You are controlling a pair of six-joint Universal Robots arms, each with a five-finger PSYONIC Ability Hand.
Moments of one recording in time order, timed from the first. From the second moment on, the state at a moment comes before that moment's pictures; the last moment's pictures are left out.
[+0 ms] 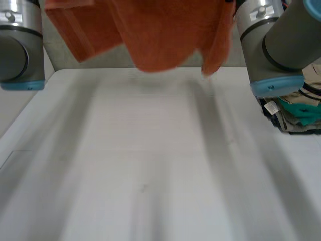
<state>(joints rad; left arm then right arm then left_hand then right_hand) 4.45 -2.02 -1.09 3.97 -1.50 3.33 2.08 -1.01 0.75 -0.29 1.58 2.66 1.17 1.20 1.19 1.20 0.98 1.10 1.18 1.19 1.20 0.97</state>
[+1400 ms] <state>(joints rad) 4.49 -1.82 -1.92 3.80 -1.34 3.40 1.85 -0.86 1.36 0.00 1.45 2.85 1.17 1.20 1.19 1.20 0.98 1.10 1.17 1.16 1.17 0.98</state>
